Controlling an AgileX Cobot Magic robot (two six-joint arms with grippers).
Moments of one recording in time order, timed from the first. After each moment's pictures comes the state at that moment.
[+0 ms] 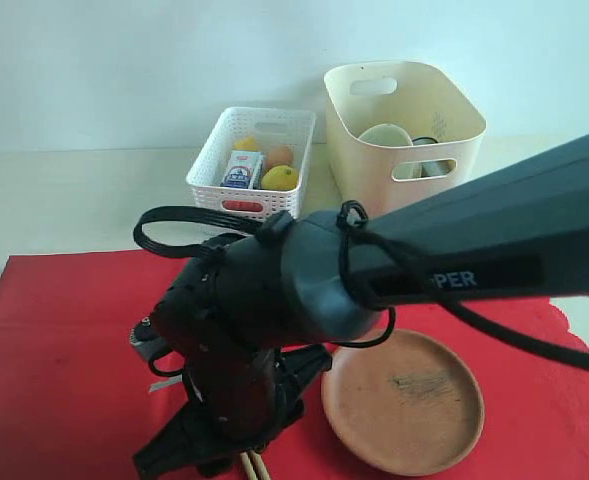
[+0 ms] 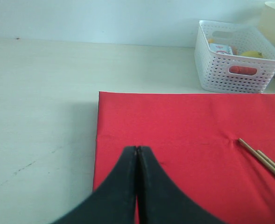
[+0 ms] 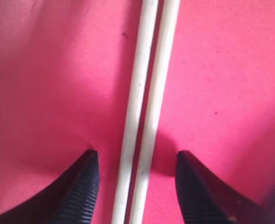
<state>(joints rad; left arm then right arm) -0.12 0.01 0.00 0.05 0.37 -0.13 1.05 2.08 -1.30 -0.14 0.80 0.59</state>
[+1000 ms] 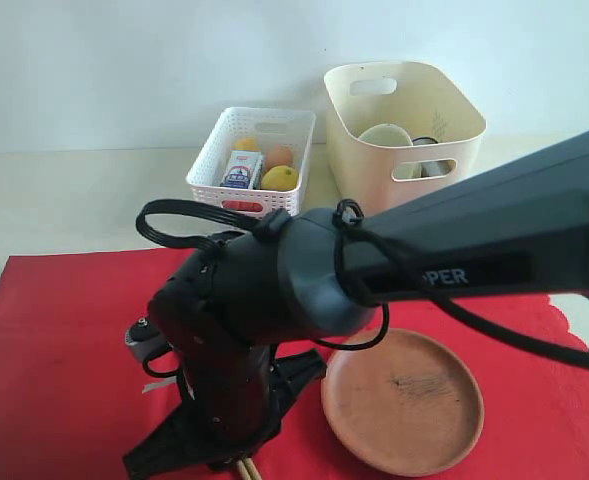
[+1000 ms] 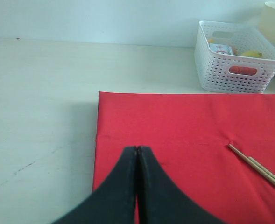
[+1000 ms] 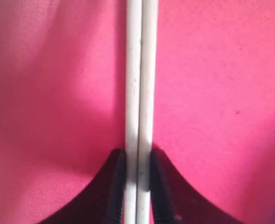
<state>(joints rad) -0.12 0.01 0.00 0.05 0.37 -0.13 1.04 2.10 -1.31 -0.06 0.81 0.54</state>
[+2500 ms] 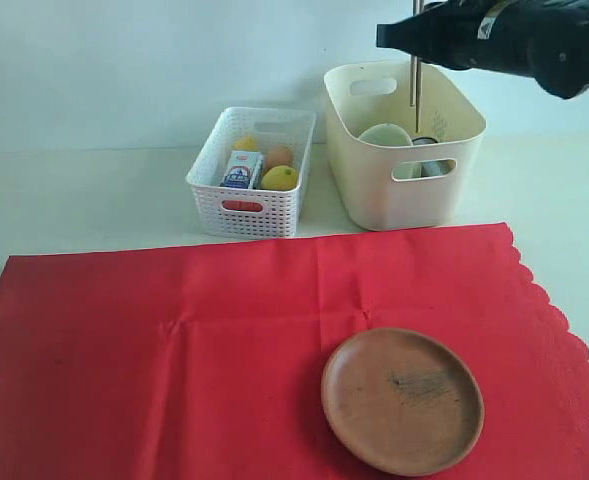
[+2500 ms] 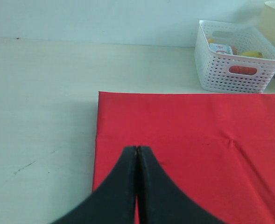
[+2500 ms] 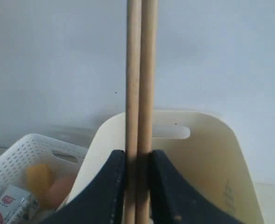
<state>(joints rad) -0.12 0.01 0.00 0.05 0.37 -0.13 0.24 1.87 -1.31 -0.21 -0.18 0.30</state>
